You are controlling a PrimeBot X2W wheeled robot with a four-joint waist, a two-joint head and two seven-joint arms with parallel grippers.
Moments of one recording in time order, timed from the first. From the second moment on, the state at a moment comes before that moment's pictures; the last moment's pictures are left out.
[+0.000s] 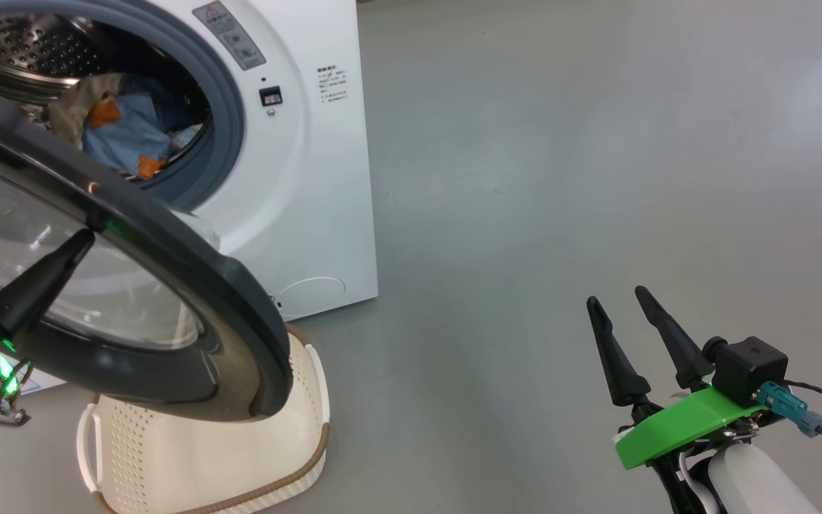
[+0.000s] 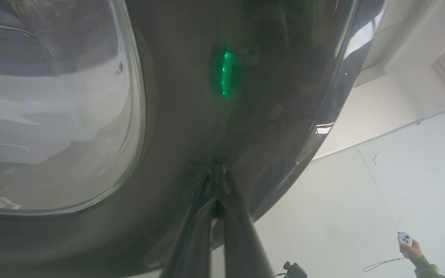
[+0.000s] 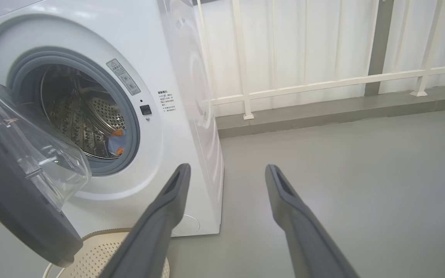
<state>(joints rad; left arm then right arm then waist) -0.39 0.36 0.18 0.10 -1.57 -0.01 0.84 -0.21 -0.15 0.25 0.30 0.41 0.12 -0.25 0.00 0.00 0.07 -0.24</state>
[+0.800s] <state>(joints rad) -0.40 0.39 0.19 0.13 -1.47 -0.08 0.76 -0.21 -0.14 0.23 0.30 0.40 0.12 -0.25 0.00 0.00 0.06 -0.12</state>
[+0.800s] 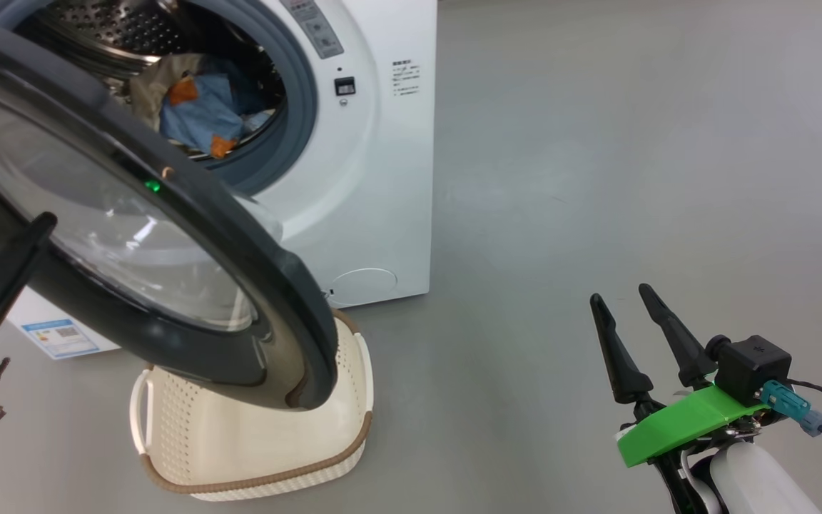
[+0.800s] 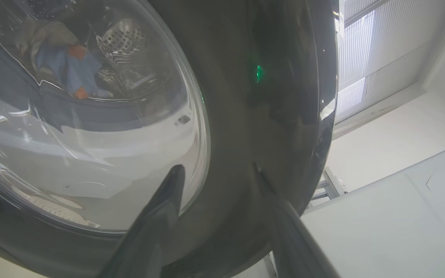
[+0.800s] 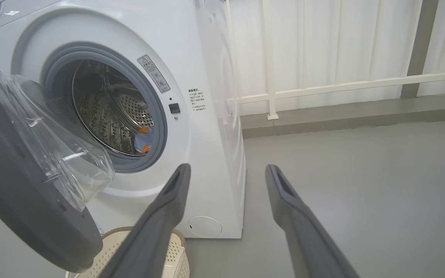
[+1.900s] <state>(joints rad) -0.07 0.45 -0.04 0.19 -0.78 -0.13 -0.19 -0.21 -0.15 0.23 0.30 0.40 0.12 -0.25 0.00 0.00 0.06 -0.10</state>
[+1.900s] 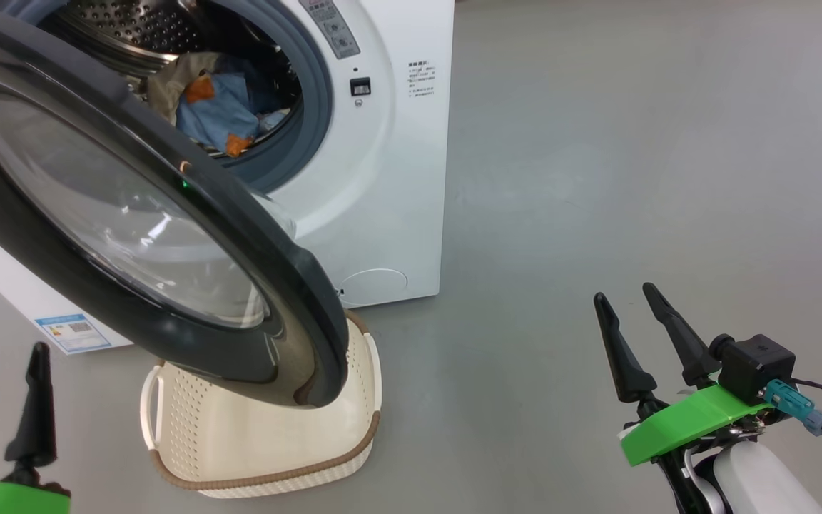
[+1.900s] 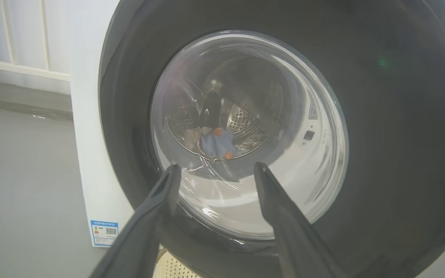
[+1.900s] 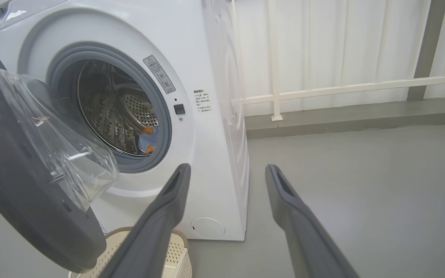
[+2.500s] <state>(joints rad) -0.04 0.31 0.04 0.25 -0.56 -0.11 -0.25 -0.20 -0.18 0.23 0.30 0.41 0.12 -0.25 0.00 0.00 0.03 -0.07</state>
